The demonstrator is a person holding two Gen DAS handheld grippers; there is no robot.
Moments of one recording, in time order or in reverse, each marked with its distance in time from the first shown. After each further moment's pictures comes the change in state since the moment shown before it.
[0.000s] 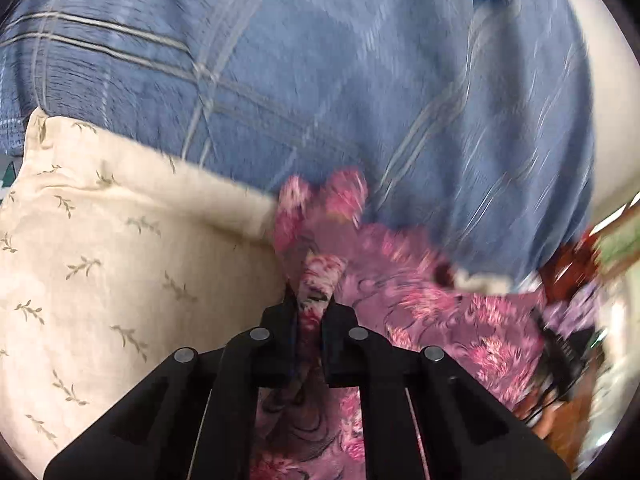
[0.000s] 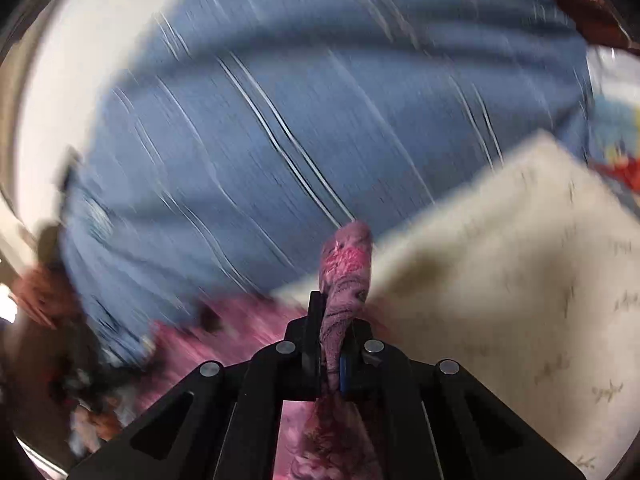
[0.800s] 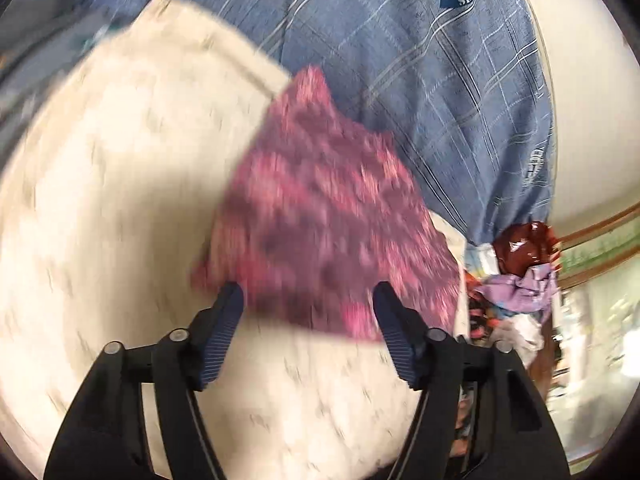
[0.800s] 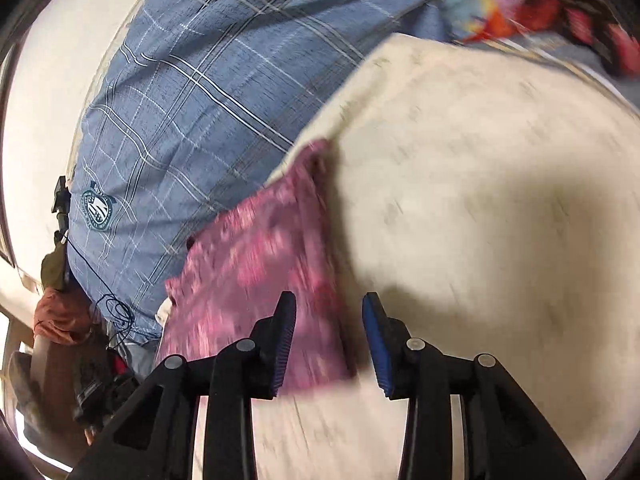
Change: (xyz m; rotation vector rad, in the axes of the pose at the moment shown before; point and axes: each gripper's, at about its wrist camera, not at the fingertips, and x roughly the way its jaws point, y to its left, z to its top) left arm -0.088 0.036 -0.145 -0.157 0.095 -0.116; right arm -0.108 -0.059 -0.138 0.246 0.177 -0.094
